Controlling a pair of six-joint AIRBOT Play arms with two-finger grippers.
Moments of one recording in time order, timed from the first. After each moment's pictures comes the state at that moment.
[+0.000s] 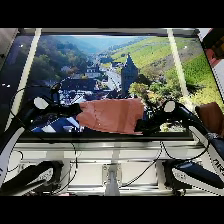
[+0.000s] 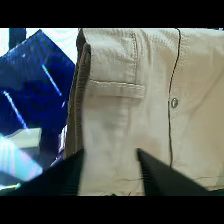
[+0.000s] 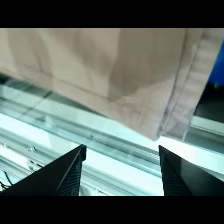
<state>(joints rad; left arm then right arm) -0.09 -1.14 0.70 0.97 -0.87 -1.45 0.22 -1.22 0.69 -1.01 1.23 1.54</state>
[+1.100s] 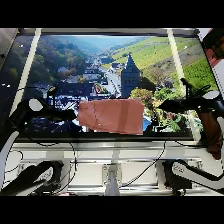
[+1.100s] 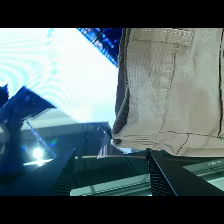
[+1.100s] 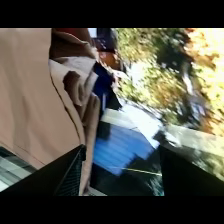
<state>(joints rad) -0.05 -1.06 0.70 1.17 -1.03 -1.45 -0.34 -1.27 0.82 -0.86 1.19 0.95</state>
